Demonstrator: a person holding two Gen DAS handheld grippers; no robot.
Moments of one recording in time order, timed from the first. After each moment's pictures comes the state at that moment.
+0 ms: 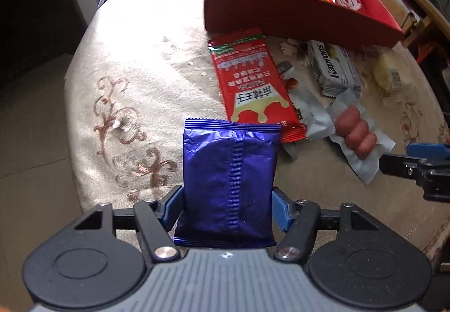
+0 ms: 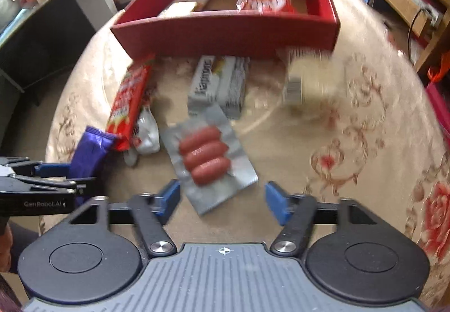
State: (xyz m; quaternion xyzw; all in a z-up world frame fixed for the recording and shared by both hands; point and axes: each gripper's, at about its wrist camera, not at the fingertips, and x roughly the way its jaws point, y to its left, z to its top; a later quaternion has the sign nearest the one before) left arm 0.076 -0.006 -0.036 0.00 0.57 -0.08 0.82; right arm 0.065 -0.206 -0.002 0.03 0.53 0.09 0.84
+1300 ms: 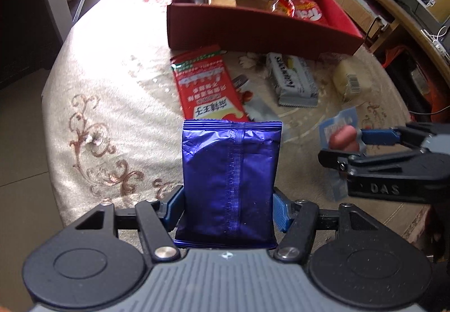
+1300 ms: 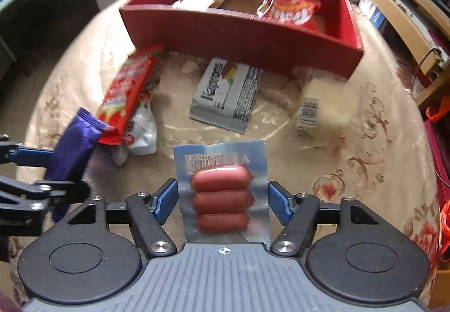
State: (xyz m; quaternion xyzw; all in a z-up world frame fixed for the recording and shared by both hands) left arm 0.076 -0.005 -0.022 -0.03 0.54 -0.14 0.83; right arm 0.071 -0.181 -0.004 -0.06 0.51 0.09 0.85
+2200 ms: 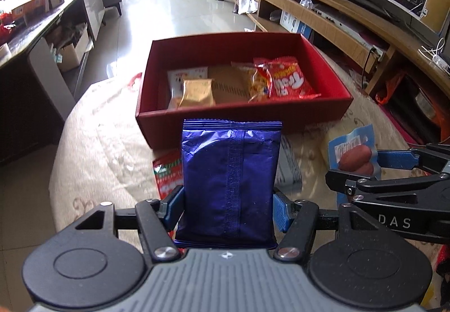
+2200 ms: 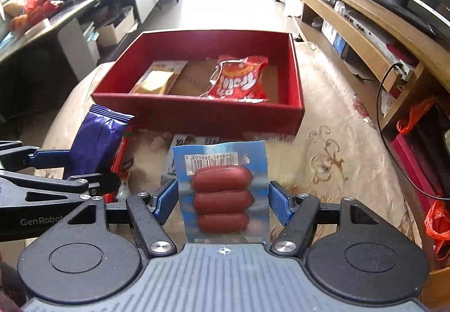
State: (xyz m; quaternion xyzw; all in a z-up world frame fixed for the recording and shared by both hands) left arm 0.123 -0.062 0.026 0.03 0.45 -0.12 0.88; right arm 0.095 -0.214 0.042 0.00 0.44 0.04 0.89
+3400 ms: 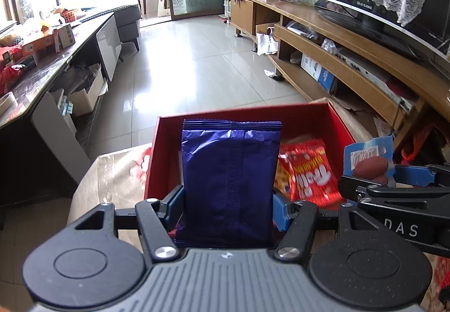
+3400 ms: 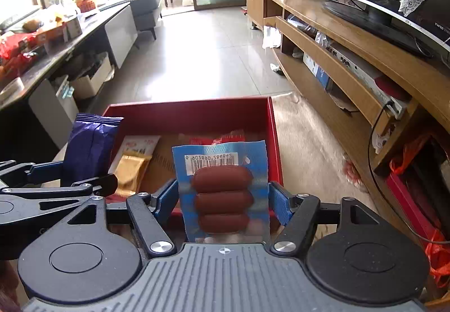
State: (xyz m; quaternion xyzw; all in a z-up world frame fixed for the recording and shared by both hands) left arm 0.213 -0.088 0.058 0.04 0.39 -0.08 0.92; right arm 0.175 -0.232 0.073 0.03 0.39 0.00 0.92
